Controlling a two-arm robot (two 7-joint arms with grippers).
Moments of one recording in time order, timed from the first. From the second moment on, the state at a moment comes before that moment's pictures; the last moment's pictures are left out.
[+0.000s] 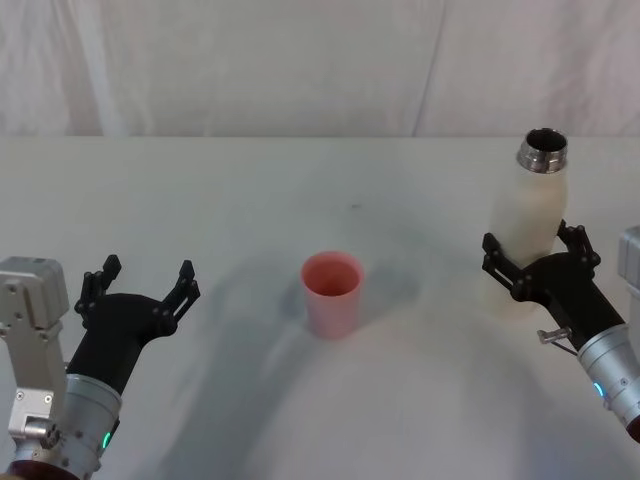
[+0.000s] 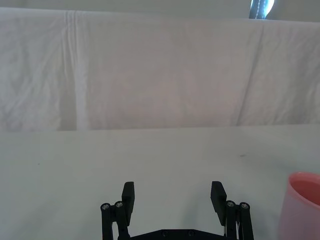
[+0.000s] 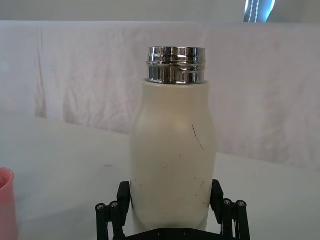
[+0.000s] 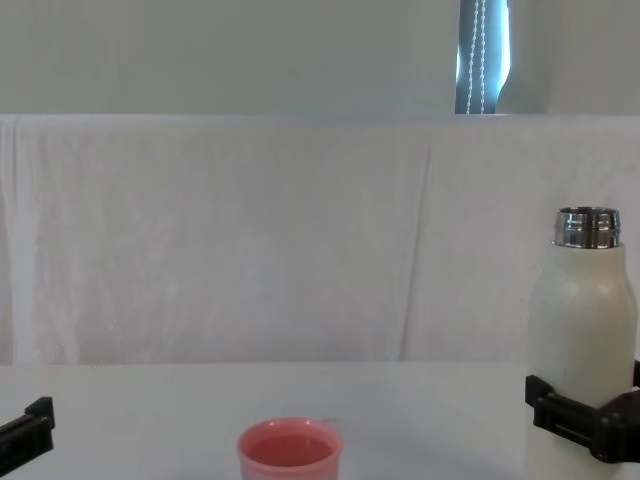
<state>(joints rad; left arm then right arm) 0.27 0.24 0.04 -1.85 -0.25 -0.02 -0.02 0.03 0.17 -0.17 -1.52 0.13 -0.17 0.22</state>
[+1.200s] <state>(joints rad) 0.27 0.24 0.04 -1.85 -0.25 -0.02 -0.02 0.00 0.17 -0.17 -1.55 0.12 -0.16 0.21</state>
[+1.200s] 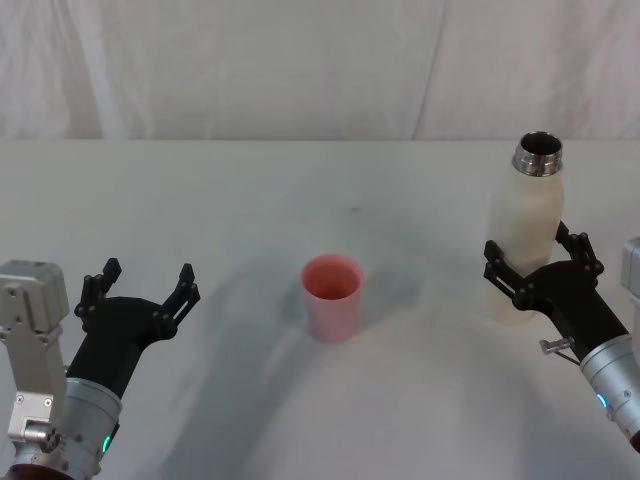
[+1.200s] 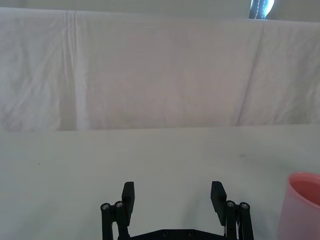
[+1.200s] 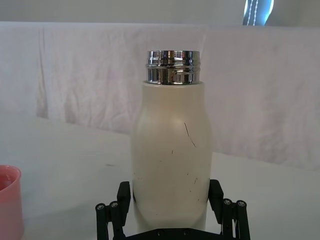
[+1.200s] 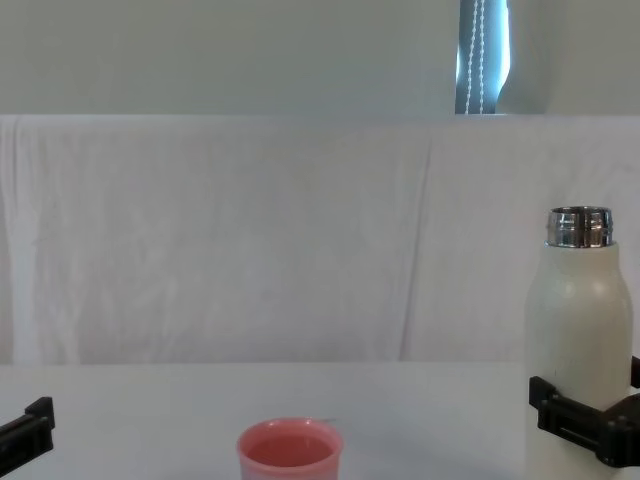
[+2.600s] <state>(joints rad) 0.27 0.24 0.04 -1.85 -0.25 -0.02 -0.02 -0.04 0.18 -0.15 -1.59 0.11 -0.16 0.20</state>
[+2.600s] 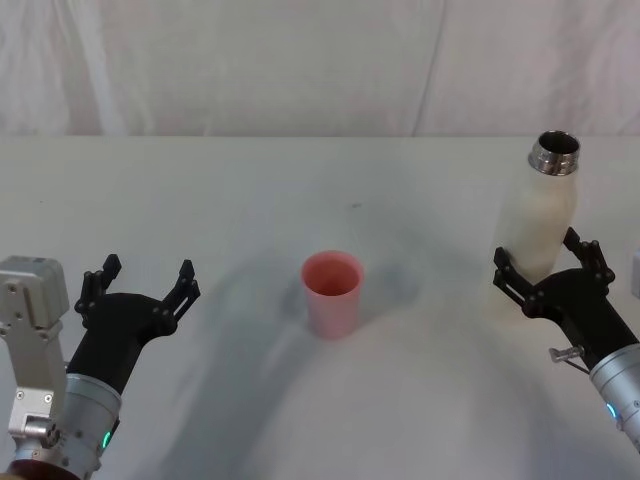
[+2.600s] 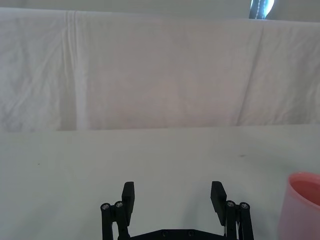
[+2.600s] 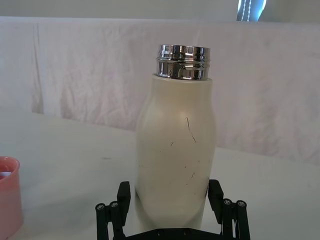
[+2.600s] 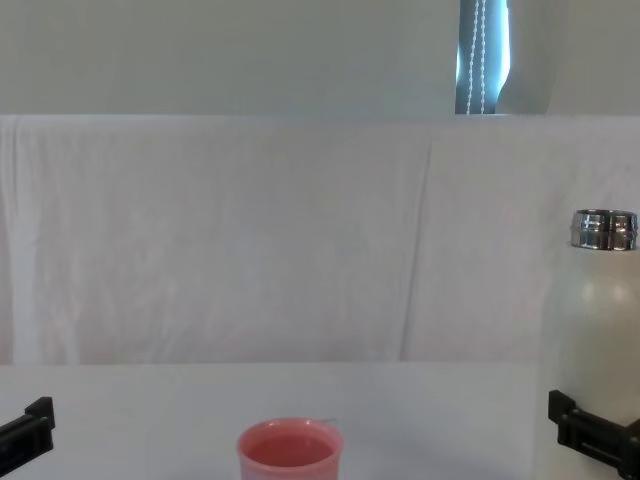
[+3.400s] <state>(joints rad) 0.27 0.24 0.04 -1.85 -0.25 -0.02 -0.02 -0.10 0.18 -0.14 -1.63 0.11 -0.16 0.19</state>
